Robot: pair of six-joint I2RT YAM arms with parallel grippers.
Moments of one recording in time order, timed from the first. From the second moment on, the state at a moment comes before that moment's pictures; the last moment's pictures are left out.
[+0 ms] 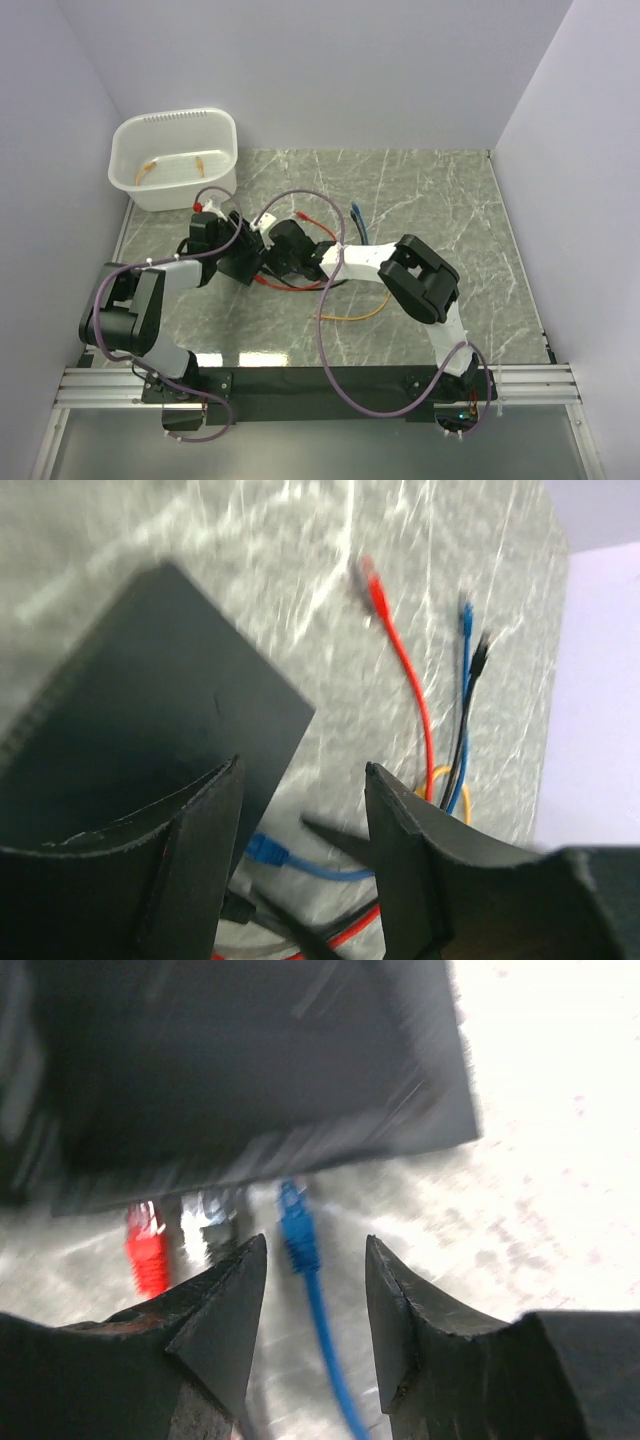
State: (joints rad) left arm -0.17 1.53 0.57 0.45 0.30 -0.86; right arm 0.94 2.07 1.33 0.06 0.08 0.00
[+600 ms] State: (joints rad) left arm 0.01 1.57 0.64 0.35 0.29 -0.78; right arm 0.97 2.05 1.28 0.03 0.11 0.01
